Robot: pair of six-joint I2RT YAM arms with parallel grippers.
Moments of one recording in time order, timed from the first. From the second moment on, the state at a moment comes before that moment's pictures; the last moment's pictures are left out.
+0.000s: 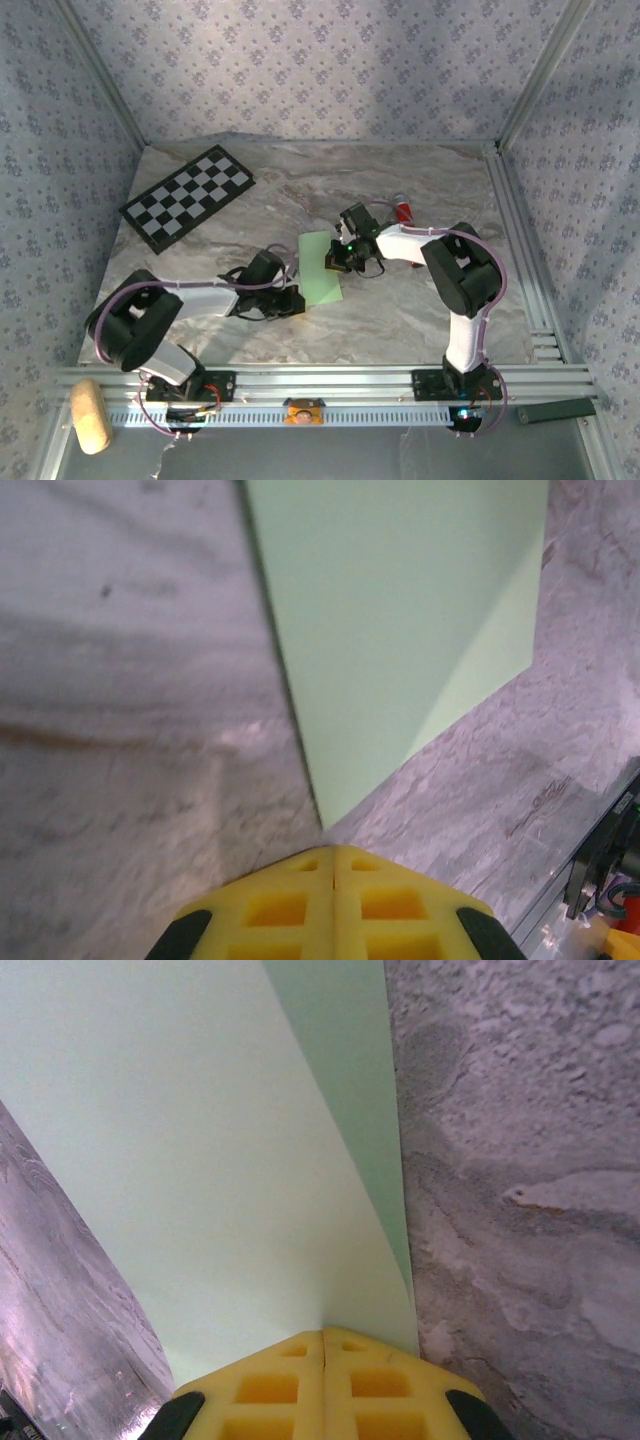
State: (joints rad) left arm -0.72 1.48 0.51 -0.02 0.48 -0.85; right arm 0.58 1.90 1.07 -0.27 -0.44 0.67
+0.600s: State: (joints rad) left arm -0.52 1.66 0.83 -0.05 0.55 -0.79; right arm 0.59 1.90 1.10 -0.34 -0.42 0.54
